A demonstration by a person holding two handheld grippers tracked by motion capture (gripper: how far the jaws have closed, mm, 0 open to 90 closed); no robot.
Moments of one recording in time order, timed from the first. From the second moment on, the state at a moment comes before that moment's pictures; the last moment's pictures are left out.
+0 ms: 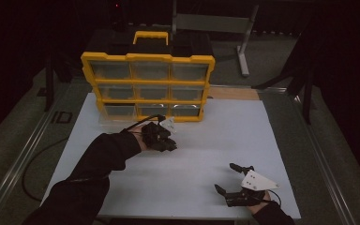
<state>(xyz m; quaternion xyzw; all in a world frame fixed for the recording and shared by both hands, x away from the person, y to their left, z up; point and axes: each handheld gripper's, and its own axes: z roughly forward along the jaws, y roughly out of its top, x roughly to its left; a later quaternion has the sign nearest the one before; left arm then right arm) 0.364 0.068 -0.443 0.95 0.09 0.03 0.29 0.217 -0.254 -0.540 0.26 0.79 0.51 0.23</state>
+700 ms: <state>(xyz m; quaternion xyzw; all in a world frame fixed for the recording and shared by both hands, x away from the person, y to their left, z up) 0.370 0.096 -0.421 0.95 0.12 0.05 0.29 0.217 -0.253 -0.540 0.26 0.79 0.51 0.23</state>
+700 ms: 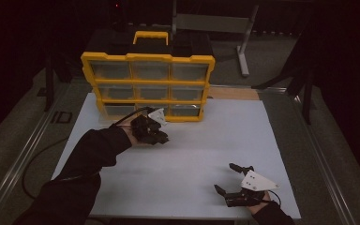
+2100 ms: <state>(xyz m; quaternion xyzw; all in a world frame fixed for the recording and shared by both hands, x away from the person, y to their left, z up) 0.393 0.174 -0.396 0.92 0.22 0.11 0.30 0.217 -0.252 -0.540 0.26 0.79 0.51 0.23</state>
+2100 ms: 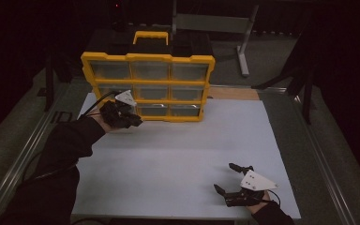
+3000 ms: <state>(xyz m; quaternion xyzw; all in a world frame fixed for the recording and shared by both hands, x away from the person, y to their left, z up) 0.407 0.218 -0.390 0.88 0.34 0.16 0.30 0.218 -0.251 -0.541 0.26 0.79 0.51 0.23</state>
